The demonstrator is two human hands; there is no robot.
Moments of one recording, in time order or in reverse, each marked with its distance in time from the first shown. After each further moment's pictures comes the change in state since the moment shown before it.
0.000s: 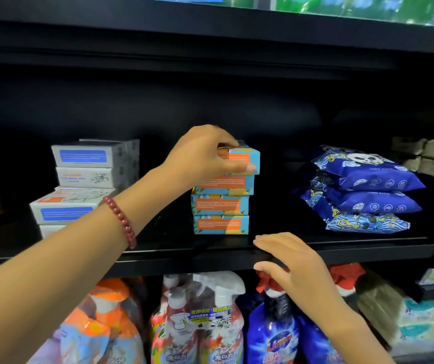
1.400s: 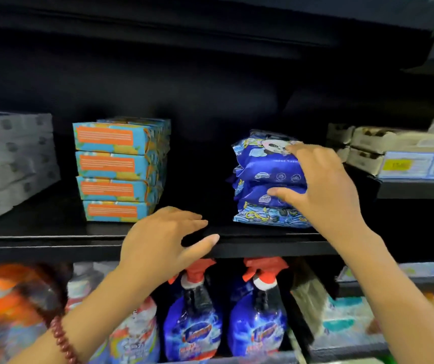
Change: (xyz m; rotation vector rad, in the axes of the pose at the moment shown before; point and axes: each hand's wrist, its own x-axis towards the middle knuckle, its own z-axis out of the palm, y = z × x) left_hand -0.063 0.083 0.153 0.165 0.024 -0.077; right_hand 0.047 0.118 -0.151 -0.370 0.135 0.086
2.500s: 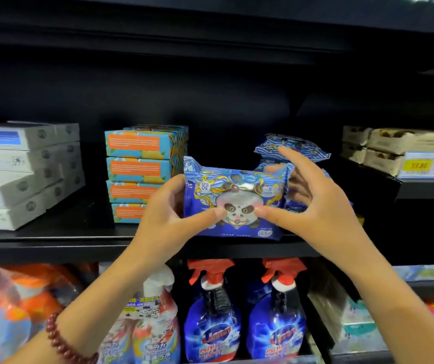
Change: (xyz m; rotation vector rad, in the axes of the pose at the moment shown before) left_hand 0.005 0.007 -0.051 -1.100 0.104 -0.262; right_hand -0.026 -0.061 -0.017 0.751 -0.187 0.106
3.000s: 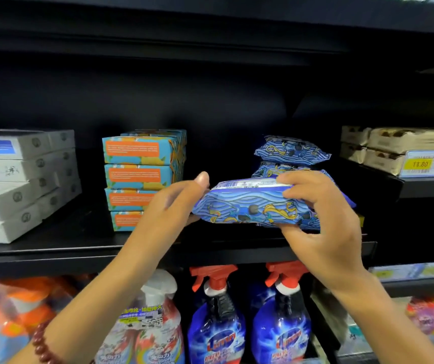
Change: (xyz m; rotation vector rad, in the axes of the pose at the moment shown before) left_hand 0.007 0.015 -0.005 -0.008 -0.069 -0.181; right_hand -0.008 0.017 0.017 -0.223 0.331 -0.607
